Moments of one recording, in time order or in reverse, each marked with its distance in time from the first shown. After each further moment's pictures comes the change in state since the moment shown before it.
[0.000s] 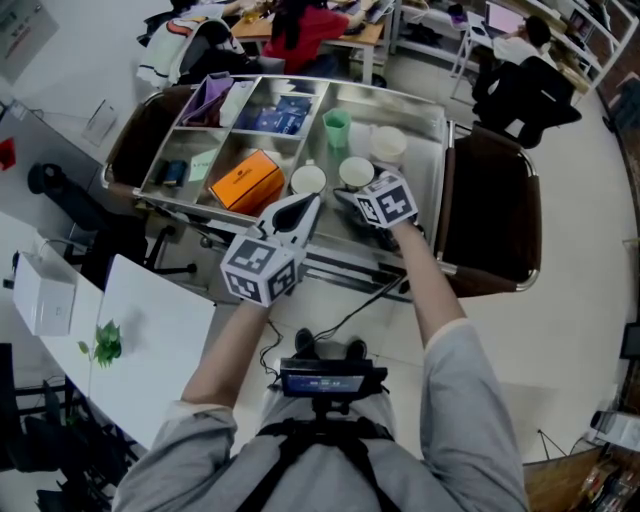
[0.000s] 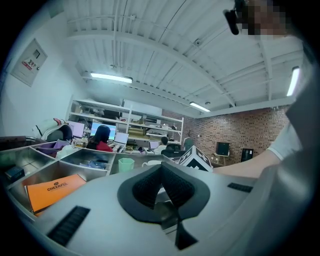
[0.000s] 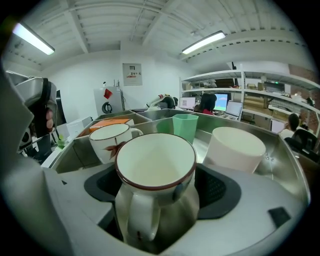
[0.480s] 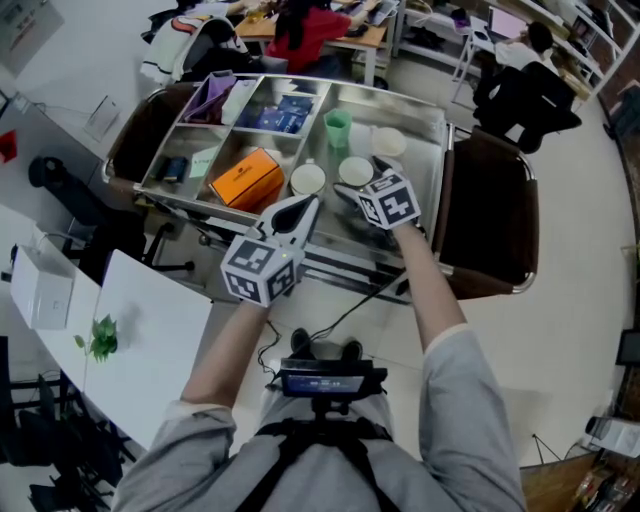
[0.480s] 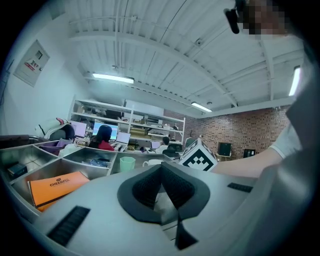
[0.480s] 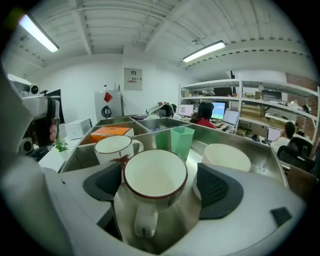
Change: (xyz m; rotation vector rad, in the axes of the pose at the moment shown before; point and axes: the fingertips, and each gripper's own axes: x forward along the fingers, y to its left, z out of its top) left arm -0.005 -0.002 -0.004 -0.009 -0.003 0.021; right arm -0.022 -0.003 0.020 -0.024 -0.054 -0.049
